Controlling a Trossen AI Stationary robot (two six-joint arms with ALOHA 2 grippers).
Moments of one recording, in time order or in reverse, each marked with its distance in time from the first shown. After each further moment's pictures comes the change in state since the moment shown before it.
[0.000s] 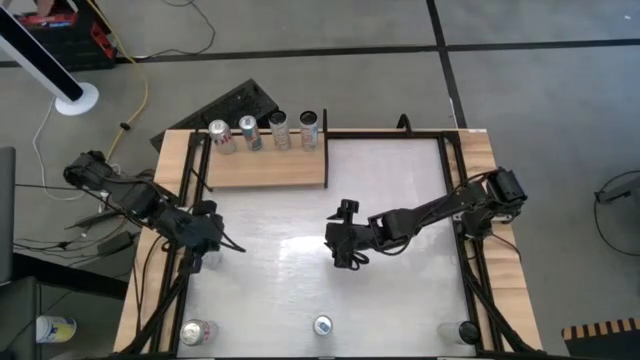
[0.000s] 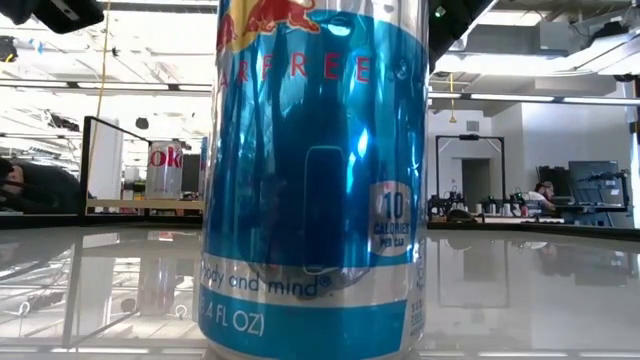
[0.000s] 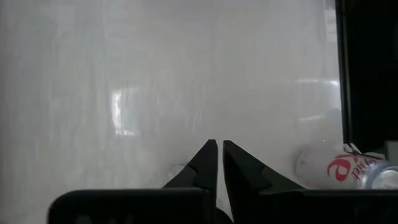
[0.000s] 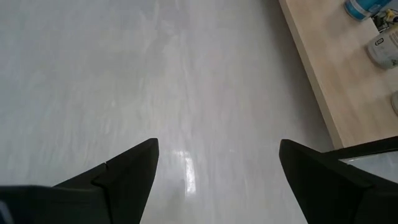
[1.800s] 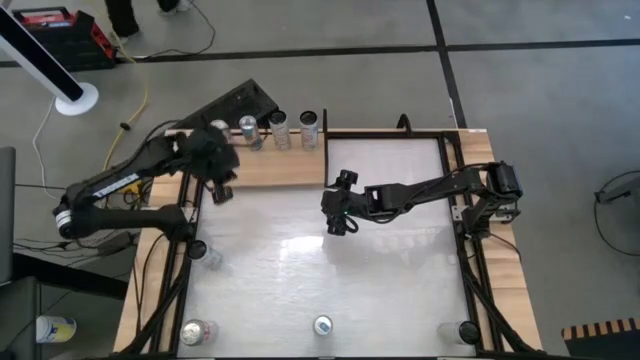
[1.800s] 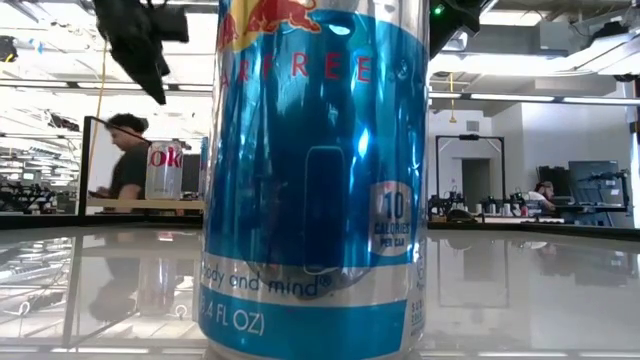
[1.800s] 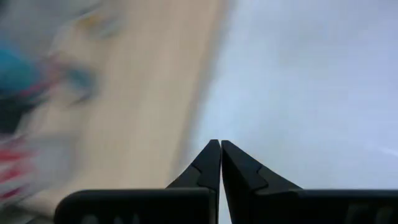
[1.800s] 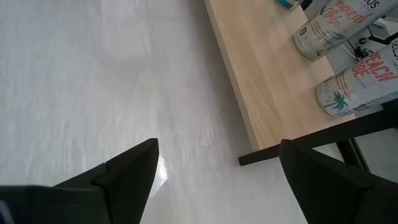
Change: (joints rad) left arm 1.038 0.034 -0.041 0.136 0.085 0.717; right arm -0.216 0.000 0.000 0.044 -0.003 -0.150
